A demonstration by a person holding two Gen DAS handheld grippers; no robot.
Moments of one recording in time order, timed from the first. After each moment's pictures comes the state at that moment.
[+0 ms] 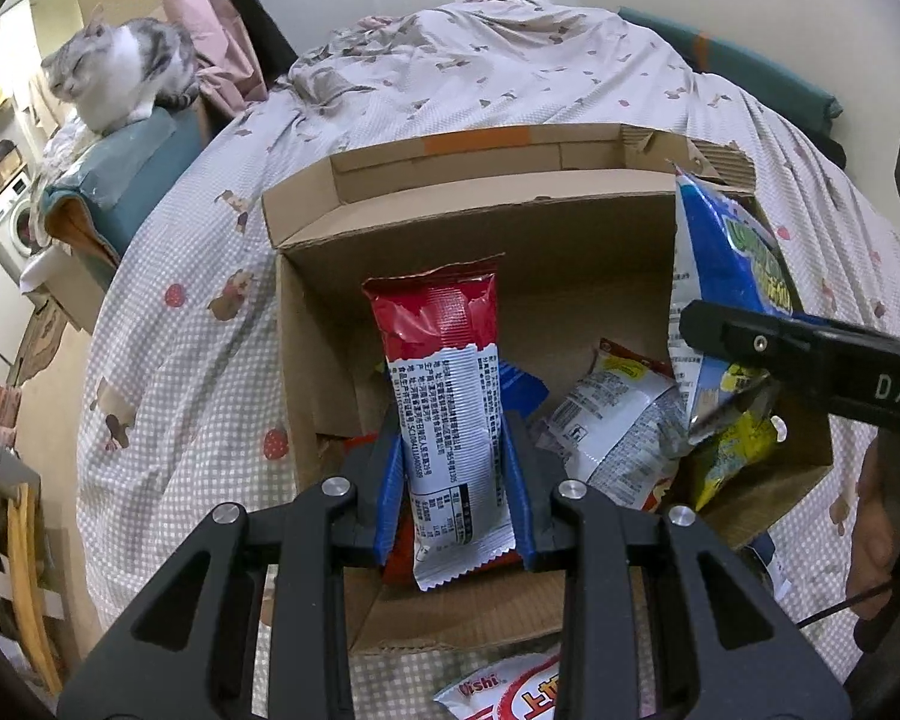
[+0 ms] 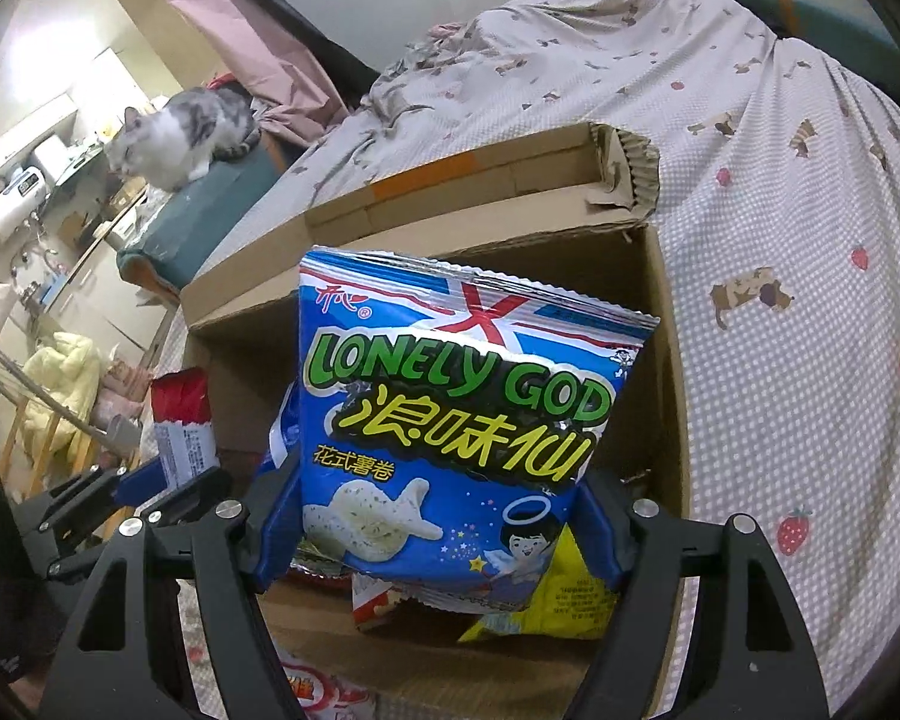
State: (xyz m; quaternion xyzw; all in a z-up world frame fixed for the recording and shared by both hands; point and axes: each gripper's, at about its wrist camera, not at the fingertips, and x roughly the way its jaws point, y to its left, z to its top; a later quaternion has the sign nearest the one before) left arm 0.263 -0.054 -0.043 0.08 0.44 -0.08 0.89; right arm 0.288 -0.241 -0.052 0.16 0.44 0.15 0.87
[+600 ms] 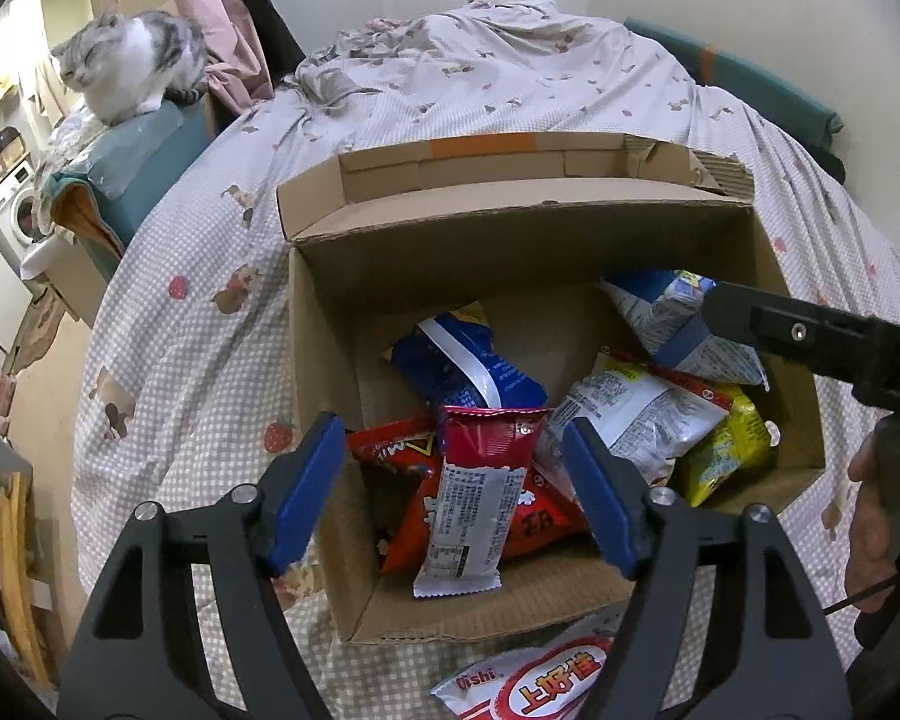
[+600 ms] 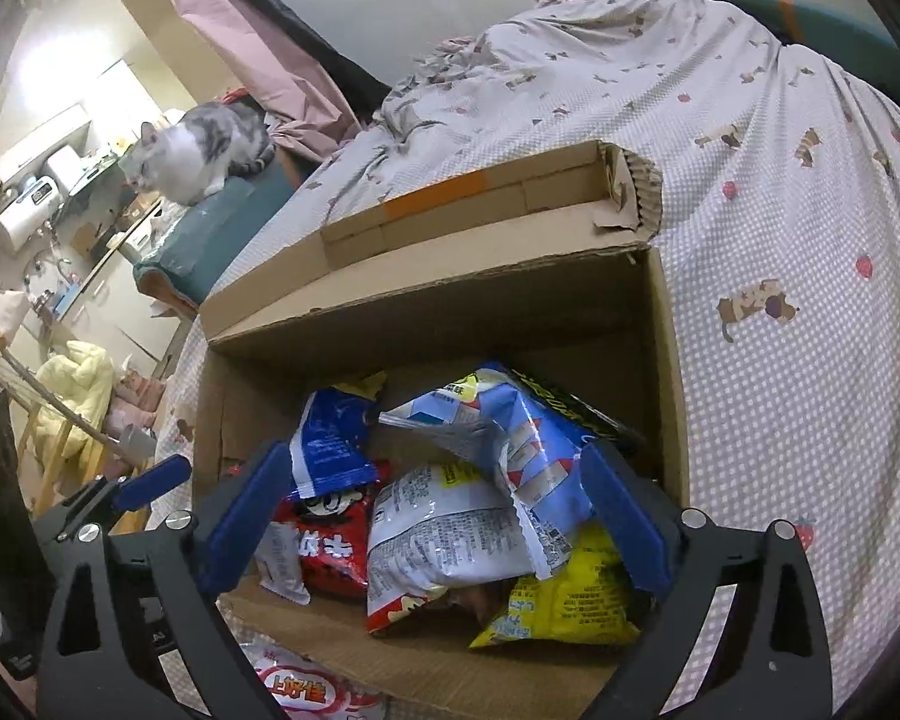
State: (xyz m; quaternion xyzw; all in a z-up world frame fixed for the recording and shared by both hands) left arm 0.257 -0.048 -0.040 0.06 0.43 -0.08 0.90; right arm 0.283 -0.244 -0.040 0.17 0.42 0.17 0.88
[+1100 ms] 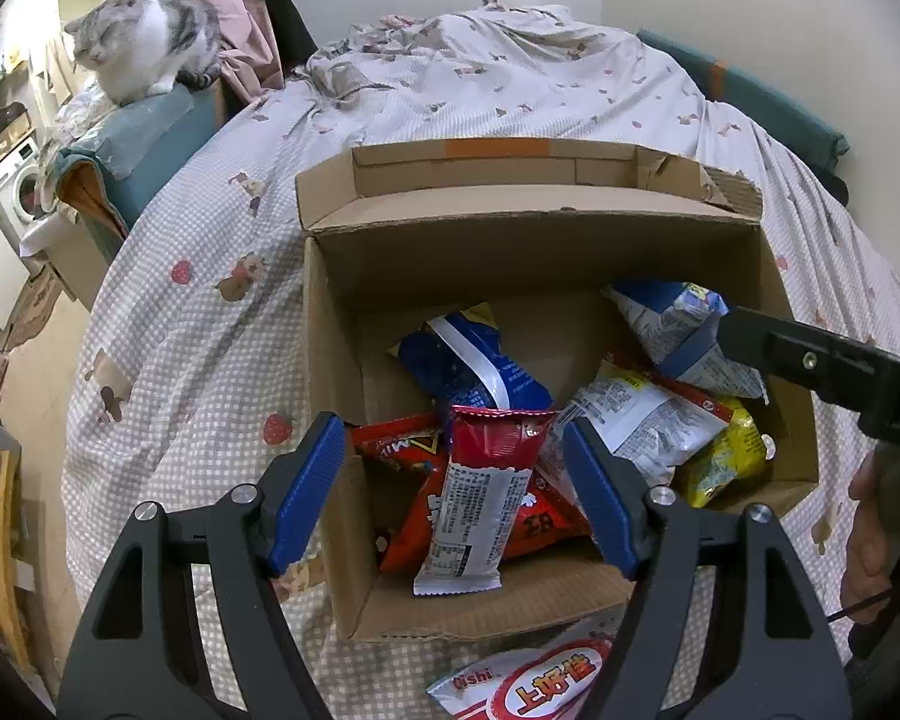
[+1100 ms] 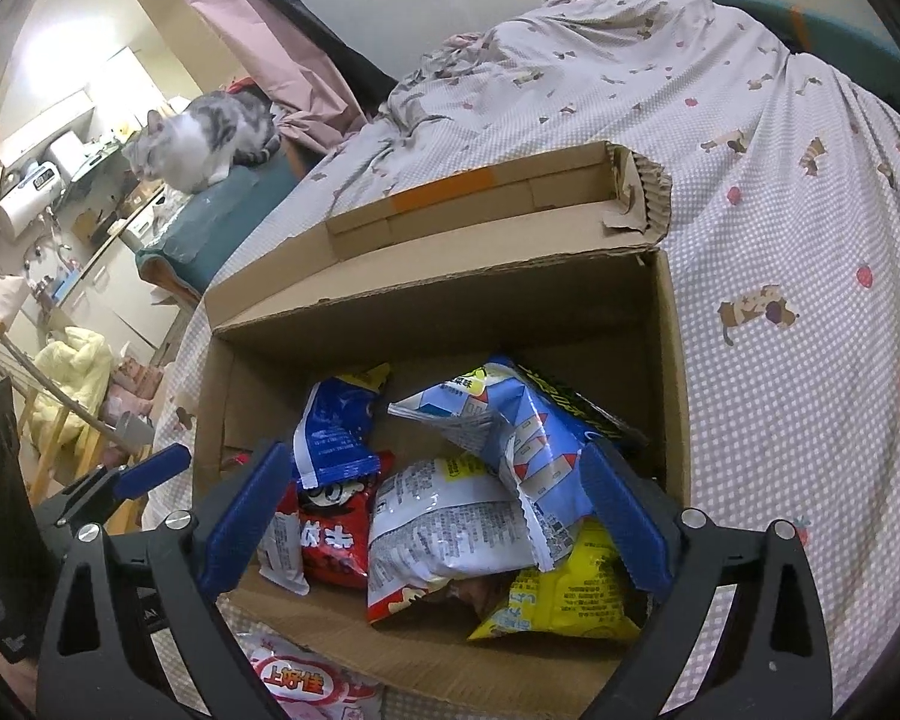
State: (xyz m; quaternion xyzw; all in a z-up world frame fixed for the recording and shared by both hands) left arm 0.258 -0.036 -0.040 0.03 0.43 -0.07 0.90; right arm 0.280 -0.239 -0.037 0.15 0.42 0.17 0.88
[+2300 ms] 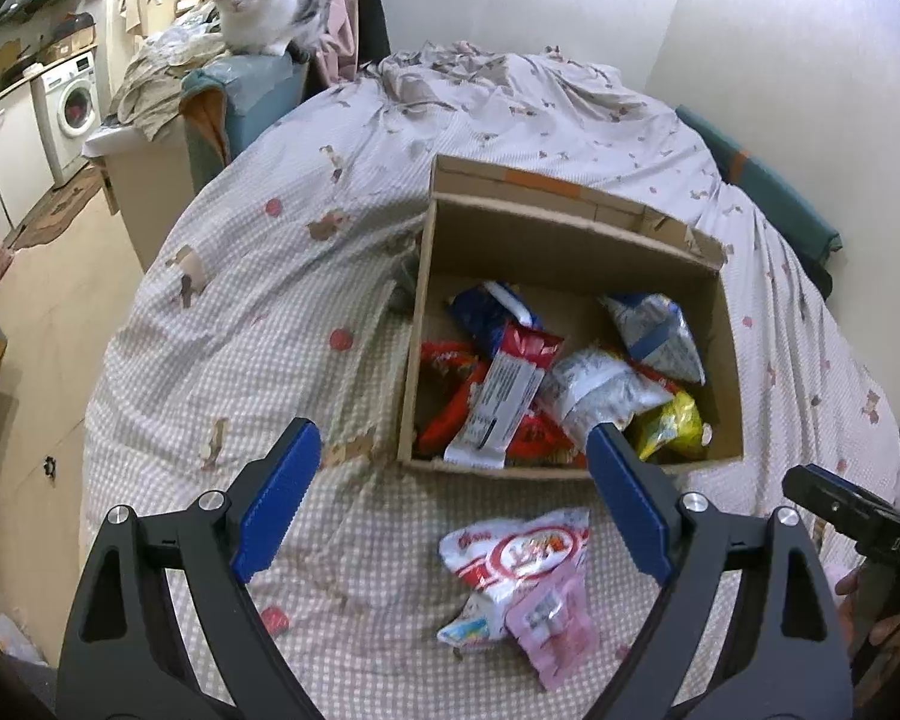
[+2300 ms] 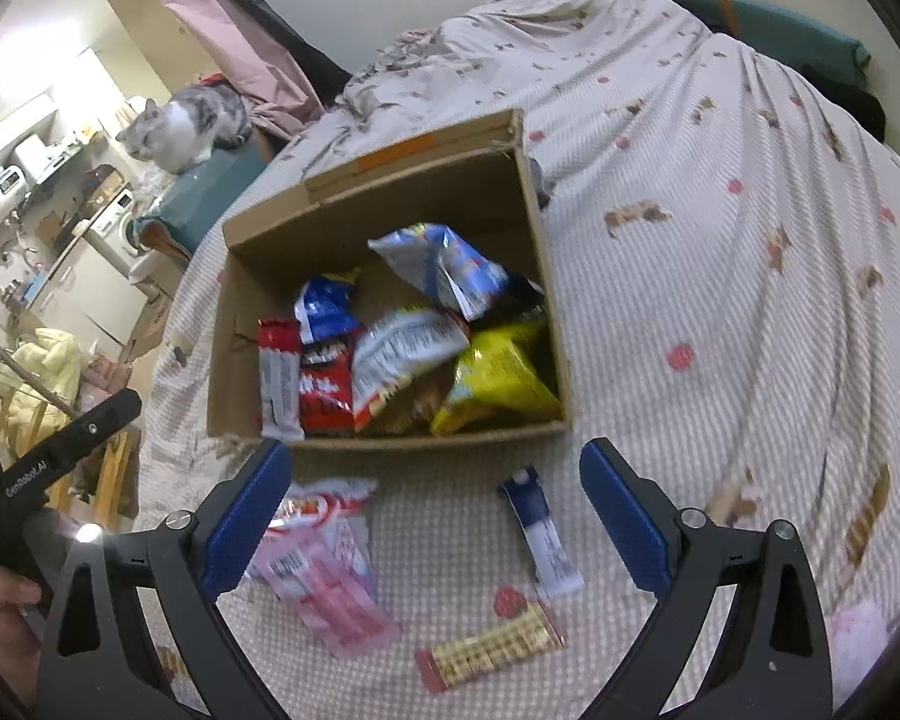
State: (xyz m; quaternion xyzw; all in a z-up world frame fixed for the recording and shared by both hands) left arm 0.158 0.024 -0.010 -0.08 0.41 -0.04 0.91; right arm 0.148 -0.262 -0.022 0.16 0.45 0.10 0.87
